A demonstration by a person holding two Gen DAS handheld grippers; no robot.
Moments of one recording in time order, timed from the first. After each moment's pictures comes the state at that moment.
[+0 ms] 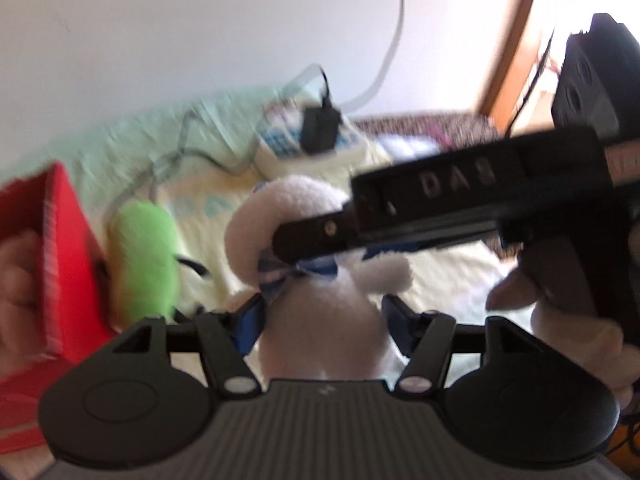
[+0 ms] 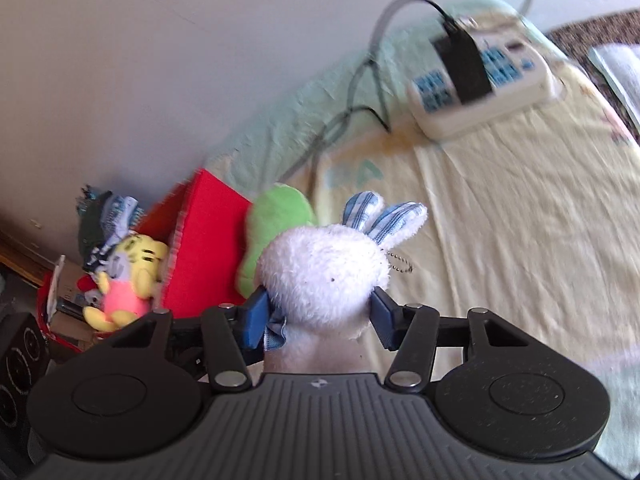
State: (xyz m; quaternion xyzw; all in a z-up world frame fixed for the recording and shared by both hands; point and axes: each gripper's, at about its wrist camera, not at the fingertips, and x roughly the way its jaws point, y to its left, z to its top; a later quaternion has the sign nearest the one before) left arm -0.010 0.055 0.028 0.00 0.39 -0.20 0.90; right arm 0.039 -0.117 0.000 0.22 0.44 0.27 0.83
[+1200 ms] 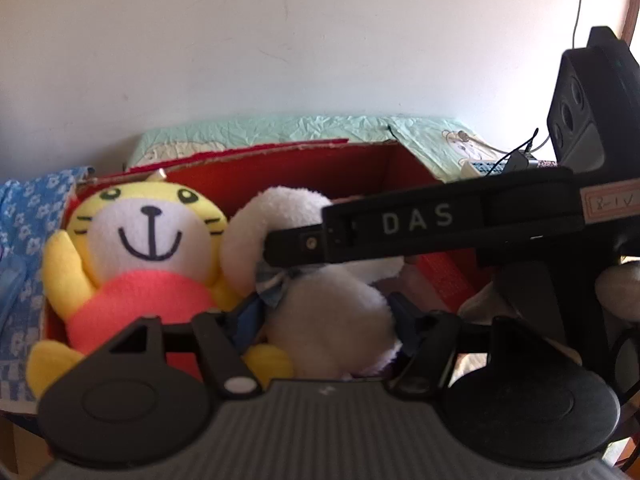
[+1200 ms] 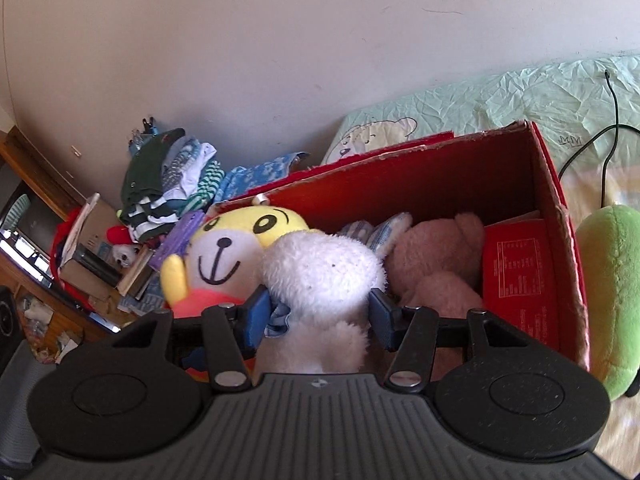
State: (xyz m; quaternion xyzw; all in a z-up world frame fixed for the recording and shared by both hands) left arm -0.002 0.322 0.013 -0.04 0.38 -0.10 0.92; right arm 0.070 0.169 -0.006 0.15 0.42 0.36 0.82
